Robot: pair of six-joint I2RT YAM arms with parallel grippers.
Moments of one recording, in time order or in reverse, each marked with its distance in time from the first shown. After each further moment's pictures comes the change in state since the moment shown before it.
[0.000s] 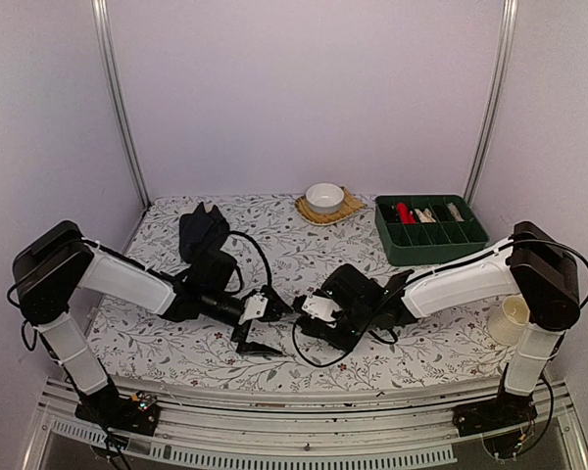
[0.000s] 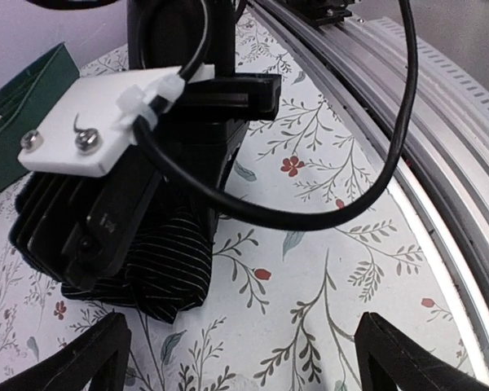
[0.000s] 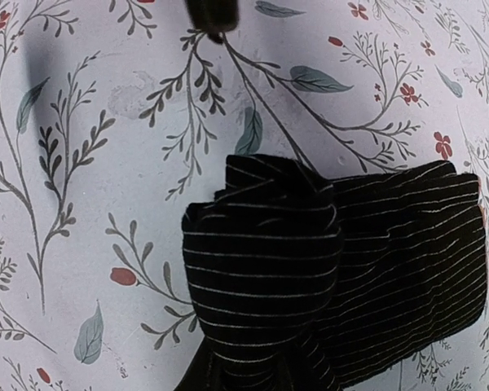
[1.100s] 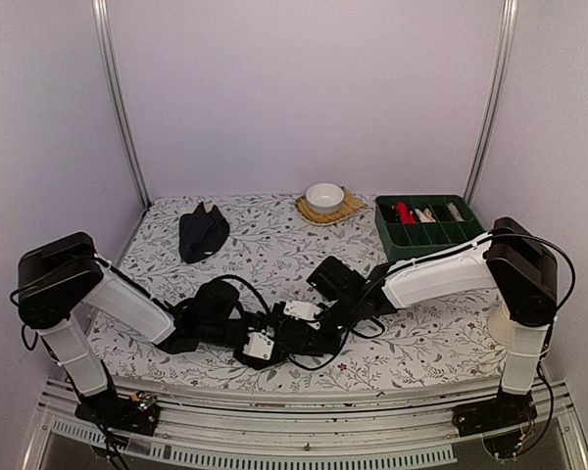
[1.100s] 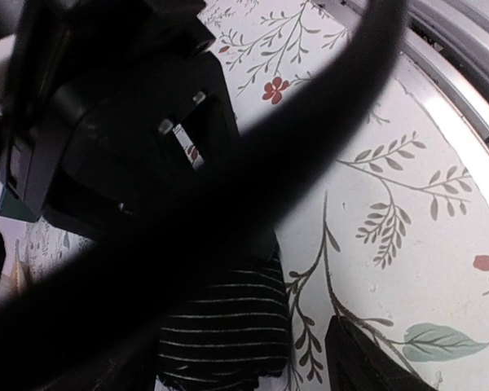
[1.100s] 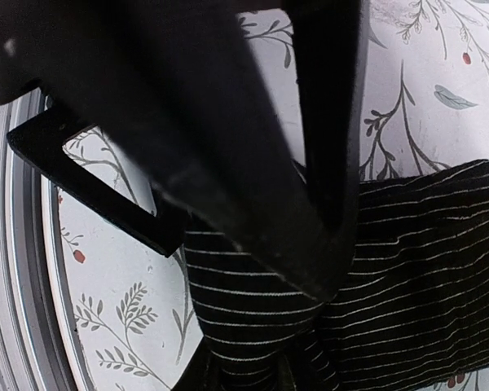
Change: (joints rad) left arm -0.164 0.007 -0.179 0.281 -0.397 0.221; right arm -0.015 0.117 0.158 -0.080 -0.396 -0.054
